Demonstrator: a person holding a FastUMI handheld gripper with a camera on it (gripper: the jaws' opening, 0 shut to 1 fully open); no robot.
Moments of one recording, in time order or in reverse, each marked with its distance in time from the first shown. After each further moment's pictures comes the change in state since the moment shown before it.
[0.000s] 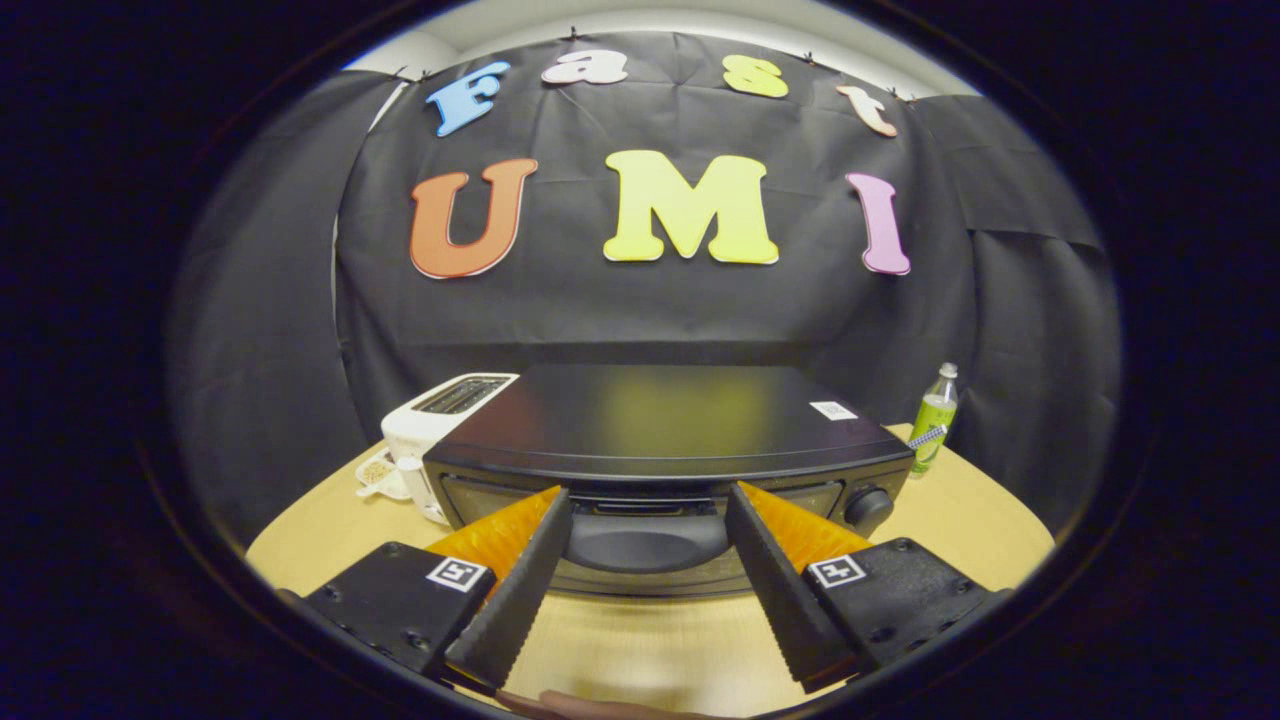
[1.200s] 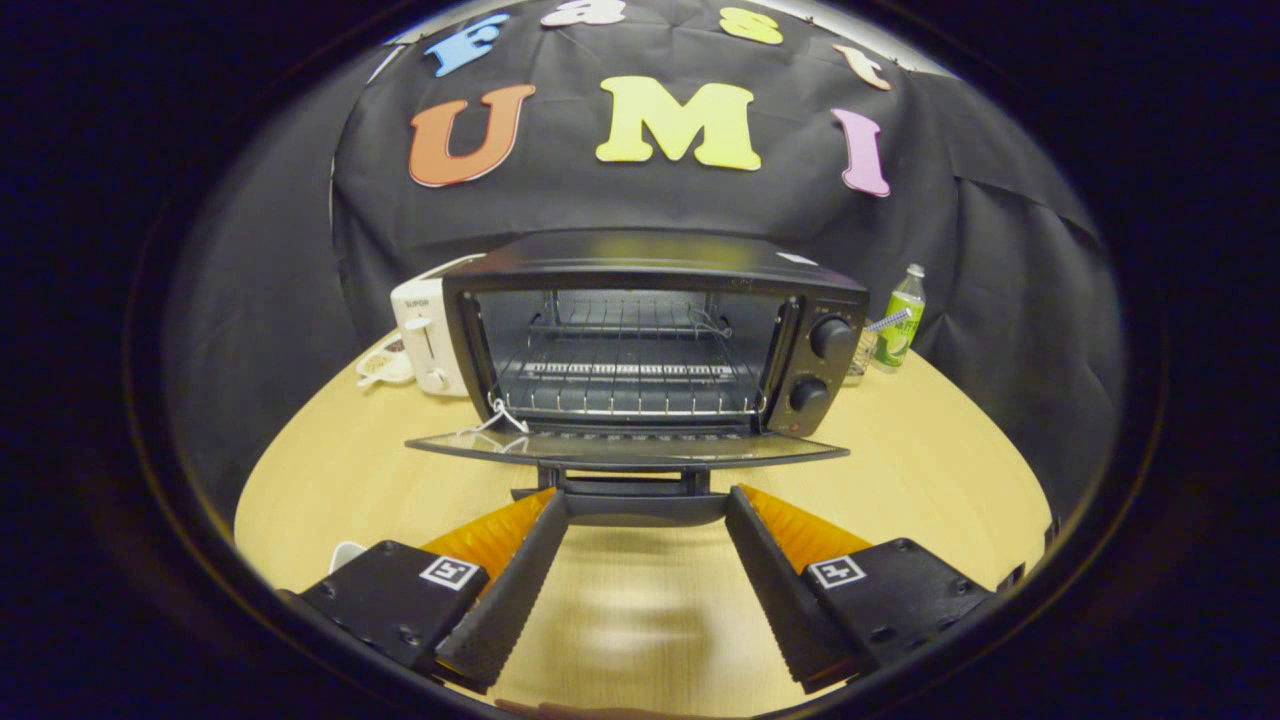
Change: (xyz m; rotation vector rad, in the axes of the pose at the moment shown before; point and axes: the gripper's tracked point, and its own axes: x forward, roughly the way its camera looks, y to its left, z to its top) arm -0.077 -0.009 -0.122 -0.012 0.305 -0.050
